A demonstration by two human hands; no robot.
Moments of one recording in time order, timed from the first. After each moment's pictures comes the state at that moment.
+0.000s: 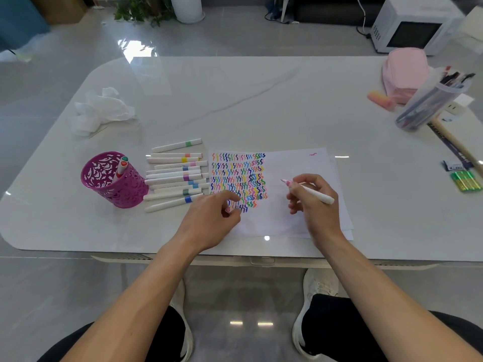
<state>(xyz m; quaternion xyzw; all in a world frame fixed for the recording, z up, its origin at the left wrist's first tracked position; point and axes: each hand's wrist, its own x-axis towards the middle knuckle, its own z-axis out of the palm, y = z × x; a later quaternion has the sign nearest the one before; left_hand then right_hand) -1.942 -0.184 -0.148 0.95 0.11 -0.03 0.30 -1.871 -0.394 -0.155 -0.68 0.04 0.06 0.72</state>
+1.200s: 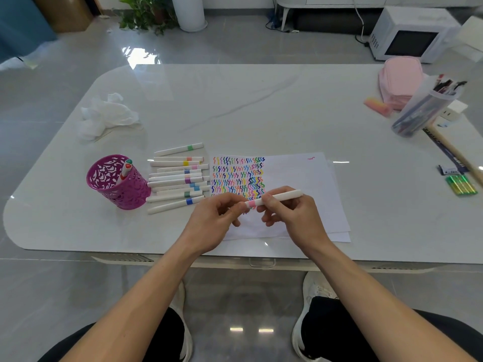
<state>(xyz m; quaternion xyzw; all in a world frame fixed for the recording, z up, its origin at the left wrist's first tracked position) -1.951 -0.191 -0.136 0.84 0.10 -0.03 0.53 -1.892 -0.379 -0.143 -0.70 -0.09 0.16 0.69</state>
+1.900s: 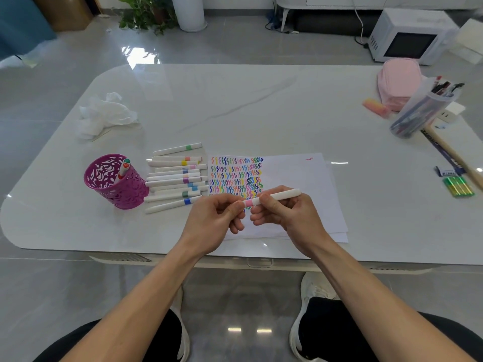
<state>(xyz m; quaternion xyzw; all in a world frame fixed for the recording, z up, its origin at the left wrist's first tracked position) -1.954 -0.200 -0.129 0.80 0.12 0.02 0.59 -1.890 -0.381 -0.139 -0.61 -0.09 0.23 0.75</state>
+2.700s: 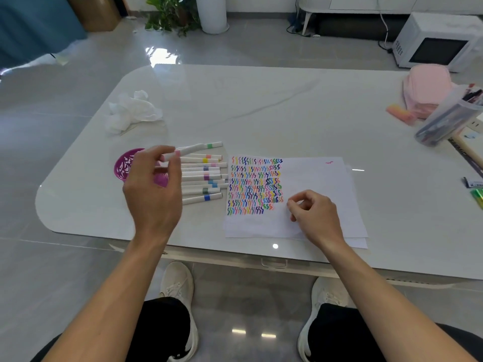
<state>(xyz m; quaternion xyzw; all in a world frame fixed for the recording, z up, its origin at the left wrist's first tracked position) -1.978 -0.124 -0.087 0.81 0.20 0.42 0.34 -1.872 -0.382 -0.167 -0.89 -0.05 0.09 0.44</state>
